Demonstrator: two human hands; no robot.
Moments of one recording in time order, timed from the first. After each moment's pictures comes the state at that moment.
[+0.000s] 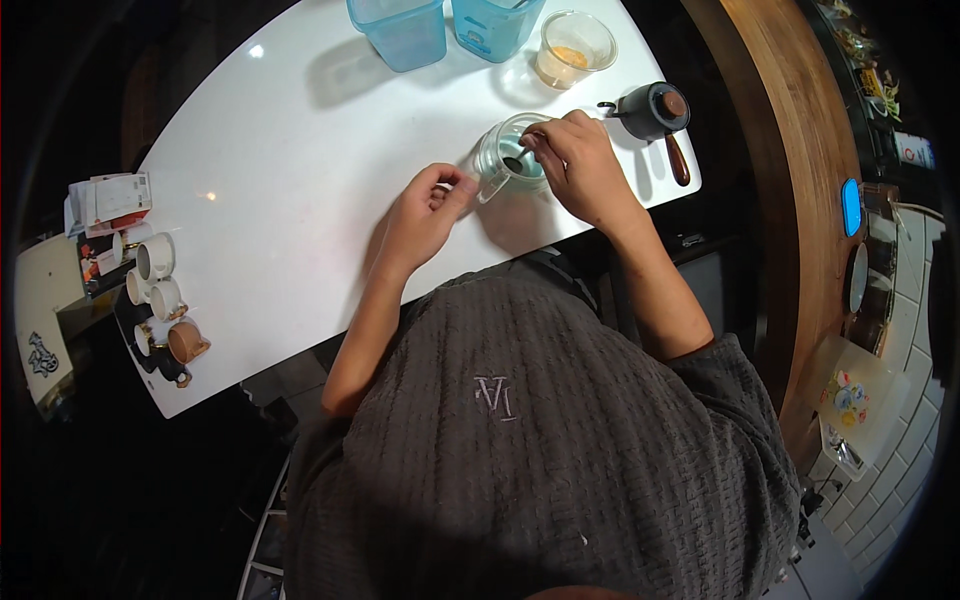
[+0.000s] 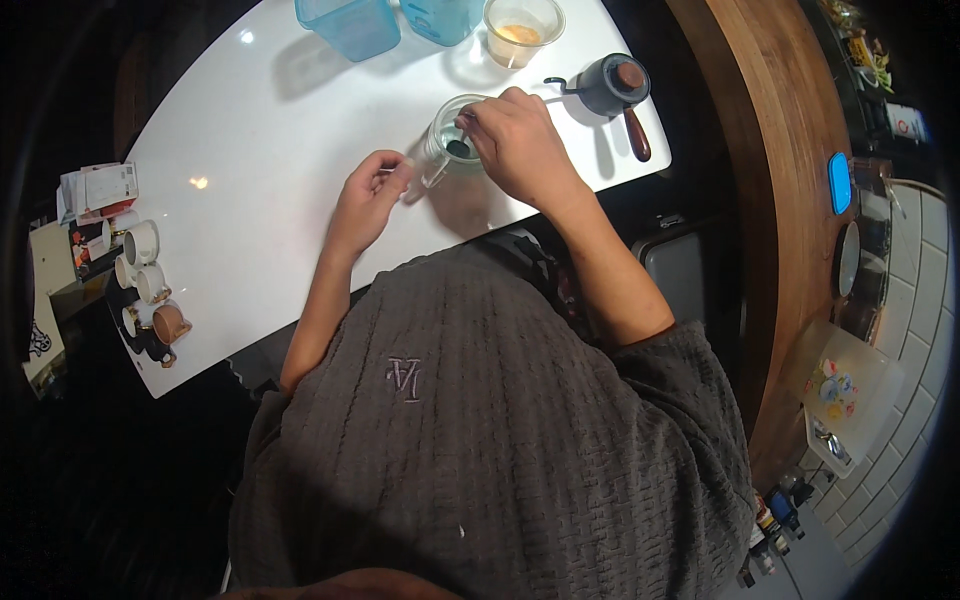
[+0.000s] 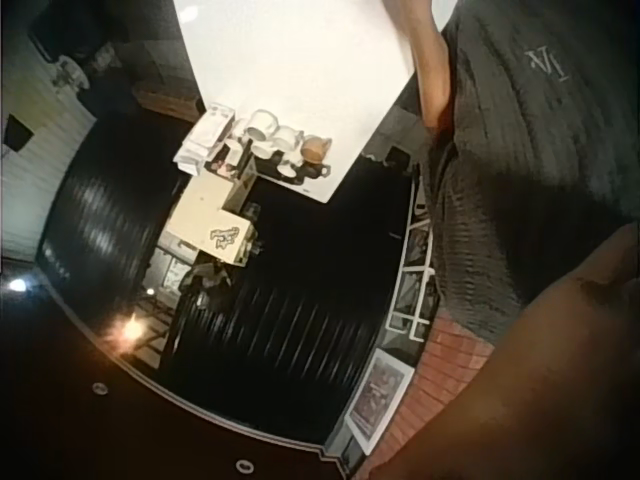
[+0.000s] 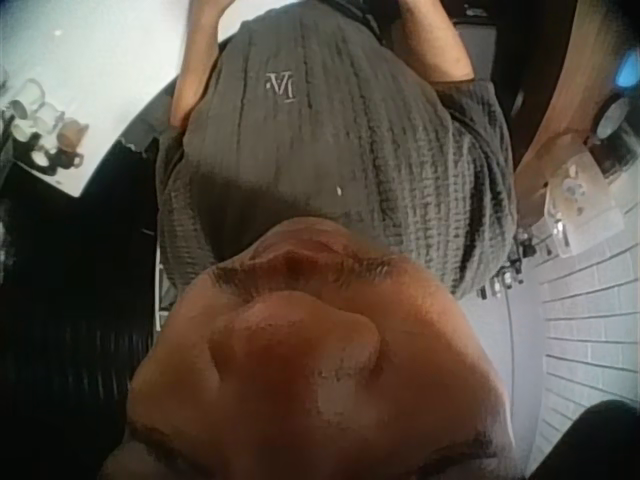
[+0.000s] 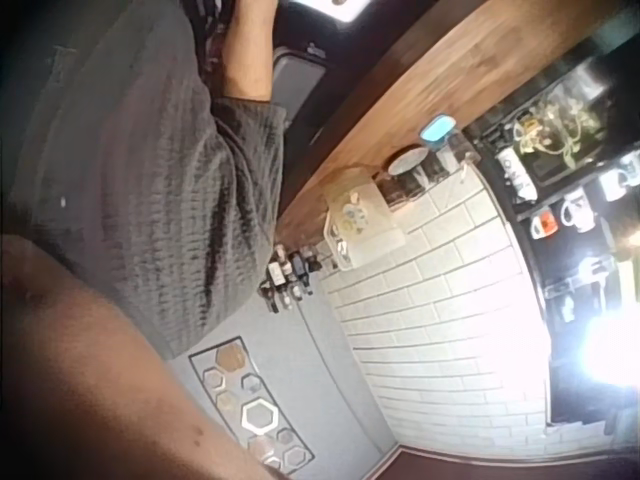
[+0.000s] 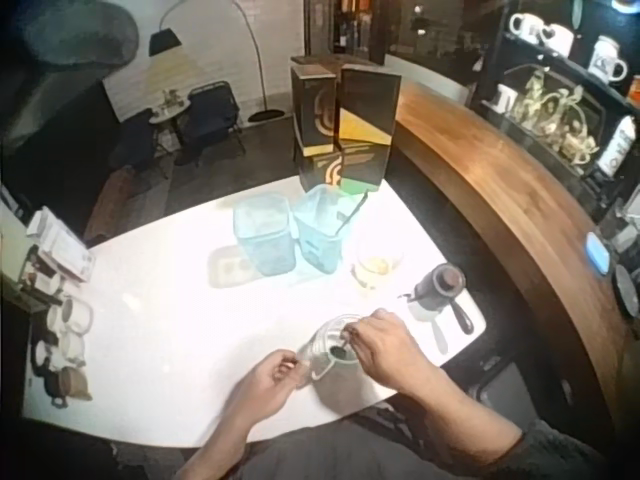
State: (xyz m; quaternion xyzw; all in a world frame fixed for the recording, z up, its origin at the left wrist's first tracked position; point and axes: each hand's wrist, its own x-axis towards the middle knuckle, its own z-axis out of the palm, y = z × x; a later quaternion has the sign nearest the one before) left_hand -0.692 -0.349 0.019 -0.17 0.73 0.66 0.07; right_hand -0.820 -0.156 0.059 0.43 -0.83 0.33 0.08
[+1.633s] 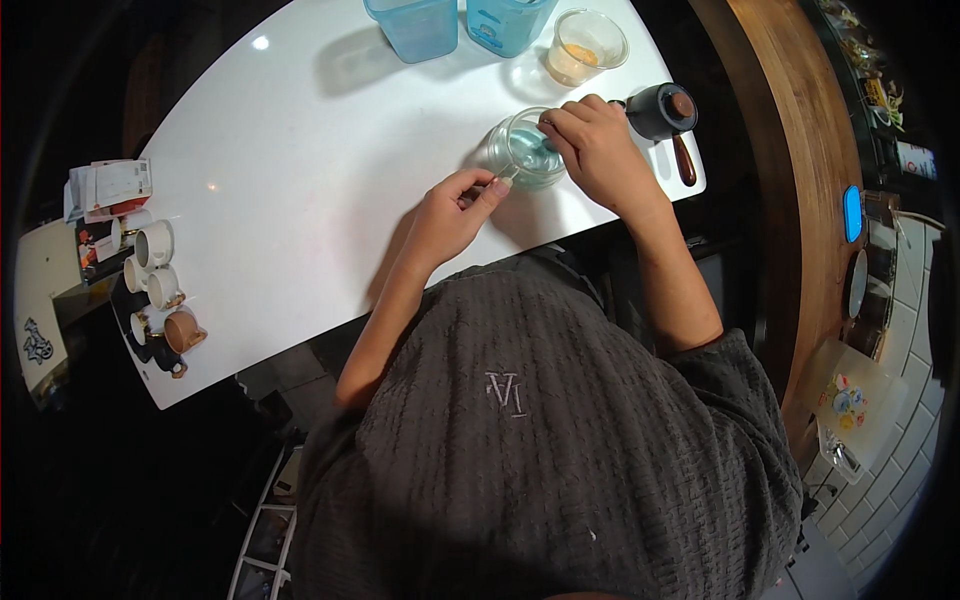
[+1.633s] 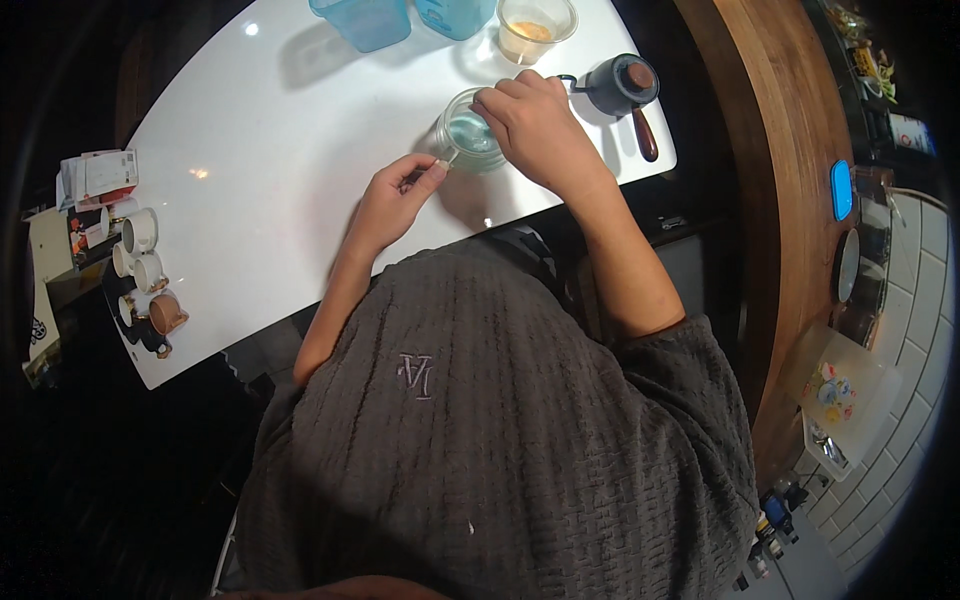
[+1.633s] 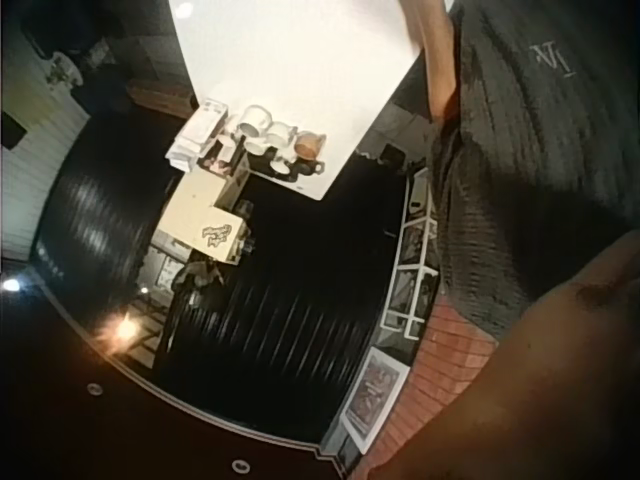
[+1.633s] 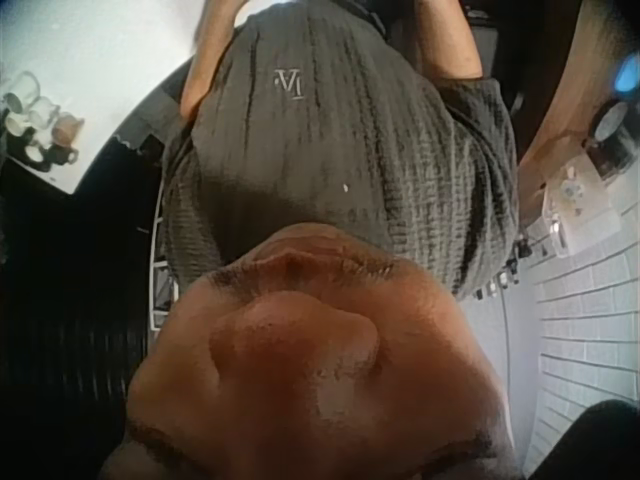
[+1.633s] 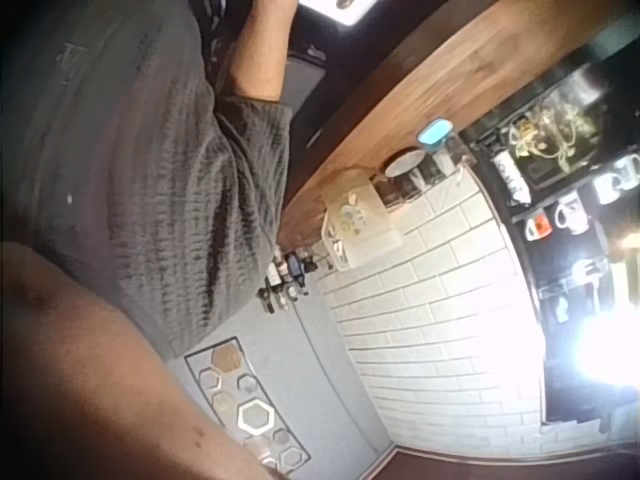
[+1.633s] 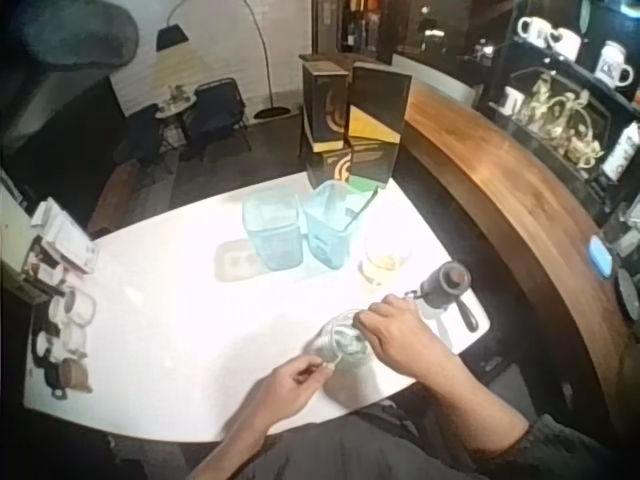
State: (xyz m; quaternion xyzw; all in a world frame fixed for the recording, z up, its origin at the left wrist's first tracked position) left_hand -0.690 -0.328 0.013 -0.15 0.74 0.65 0.08; right_hand -0.832 -0.153 0.073 0.47 -0.85 0.23 0.03
